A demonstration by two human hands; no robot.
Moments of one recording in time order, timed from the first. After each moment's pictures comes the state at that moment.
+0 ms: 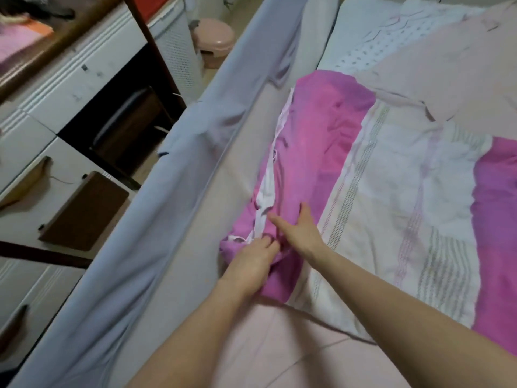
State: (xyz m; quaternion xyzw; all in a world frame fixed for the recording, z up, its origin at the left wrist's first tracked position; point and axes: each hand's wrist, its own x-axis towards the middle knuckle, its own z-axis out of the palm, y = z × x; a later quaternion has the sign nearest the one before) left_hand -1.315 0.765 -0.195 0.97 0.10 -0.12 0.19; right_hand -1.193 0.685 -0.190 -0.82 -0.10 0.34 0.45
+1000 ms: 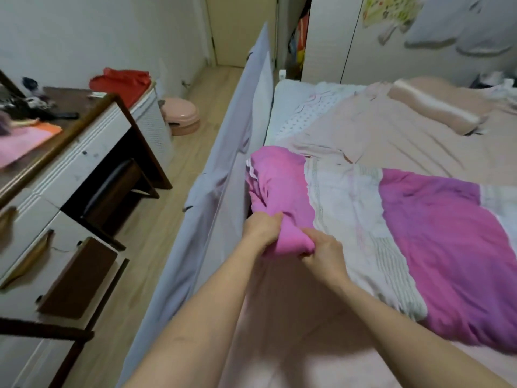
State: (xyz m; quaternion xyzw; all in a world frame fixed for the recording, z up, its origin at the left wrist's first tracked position) left_hand -1.273 0.741 0.021 0.82 0.37 -0.11 0.42; right_hand -1.268 0.592 0.001 -0.91 -0.22 0.06 0.34
